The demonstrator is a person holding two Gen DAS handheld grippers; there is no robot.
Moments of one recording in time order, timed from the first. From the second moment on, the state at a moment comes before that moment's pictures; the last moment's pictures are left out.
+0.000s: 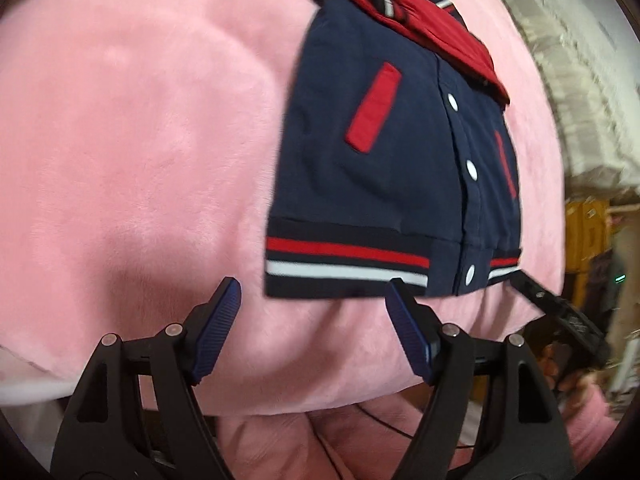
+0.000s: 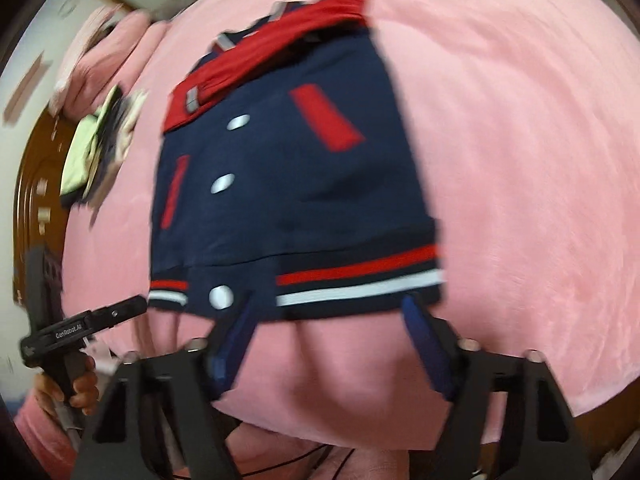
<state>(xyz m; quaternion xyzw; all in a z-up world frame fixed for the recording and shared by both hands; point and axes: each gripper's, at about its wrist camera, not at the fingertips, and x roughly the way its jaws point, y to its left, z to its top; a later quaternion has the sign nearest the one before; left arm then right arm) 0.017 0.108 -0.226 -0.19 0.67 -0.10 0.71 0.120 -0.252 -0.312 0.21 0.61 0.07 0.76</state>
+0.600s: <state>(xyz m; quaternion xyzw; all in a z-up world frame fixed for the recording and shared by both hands) 0.048 0.103 -0.255 -0.17 0.69 -0.13 0.69 0.097 -0.342 -0.315 0.27 0.59 0.02 0.76</state>
